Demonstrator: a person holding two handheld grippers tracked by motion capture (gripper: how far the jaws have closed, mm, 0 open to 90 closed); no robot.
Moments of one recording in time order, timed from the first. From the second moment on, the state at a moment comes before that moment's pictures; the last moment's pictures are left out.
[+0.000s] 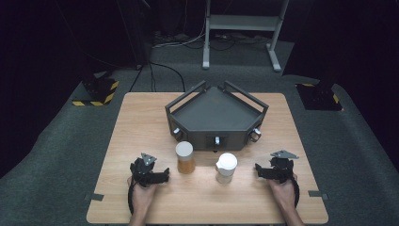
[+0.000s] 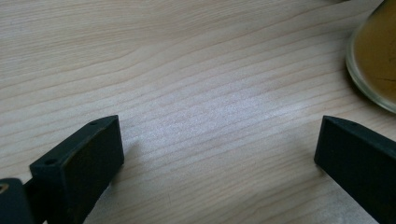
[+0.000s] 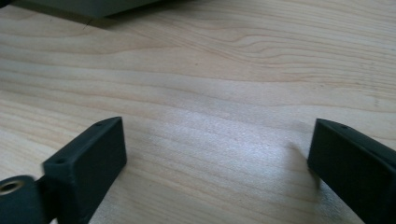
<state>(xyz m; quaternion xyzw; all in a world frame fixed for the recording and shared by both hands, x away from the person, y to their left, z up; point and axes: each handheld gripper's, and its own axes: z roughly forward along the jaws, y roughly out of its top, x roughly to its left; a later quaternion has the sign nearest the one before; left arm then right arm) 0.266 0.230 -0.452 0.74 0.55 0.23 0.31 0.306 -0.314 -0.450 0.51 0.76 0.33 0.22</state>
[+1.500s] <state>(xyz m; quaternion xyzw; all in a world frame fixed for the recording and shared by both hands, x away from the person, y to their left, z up) 0.257 0.221 -0.433 0.79 0.45 0.19 0.37 0.305 -0.314 -0.451 0.51 0.76 0.33 0.23</state>
